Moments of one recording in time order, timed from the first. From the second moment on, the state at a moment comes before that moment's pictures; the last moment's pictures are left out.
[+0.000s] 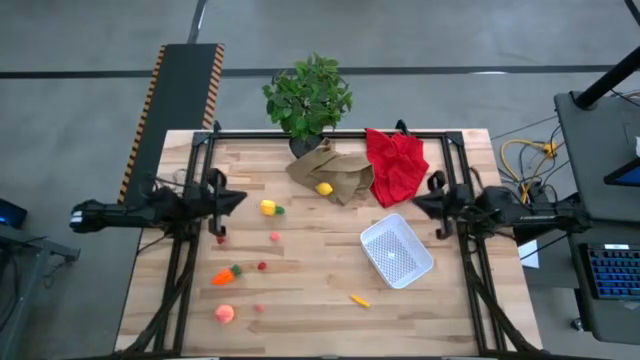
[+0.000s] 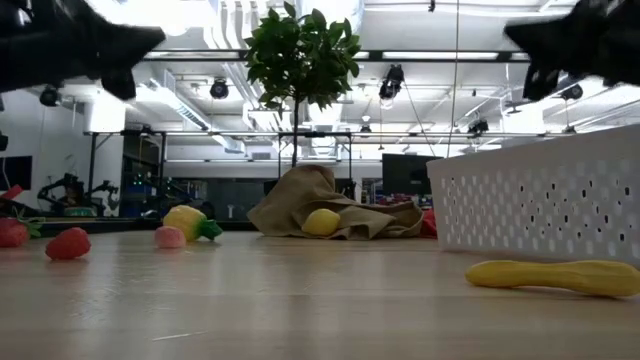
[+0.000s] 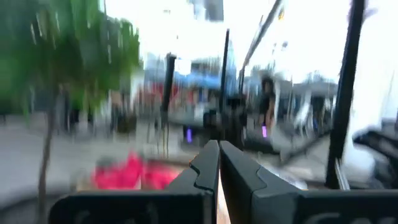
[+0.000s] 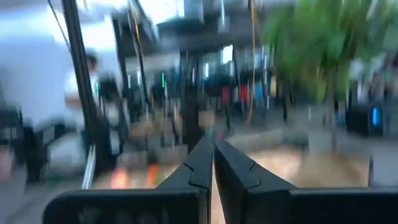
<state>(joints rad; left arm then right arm) 0.00 0.15 0.01 0.45 -0.16 -0.03 0.00 0.12 0.01 0.44 0.05 0.11</state>
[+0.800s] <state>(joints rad) 0.00 0.34 0.14 0.62 -0.16 0.16 0.05 0.75 0.80 -0.34 -0.01 0.19</state>
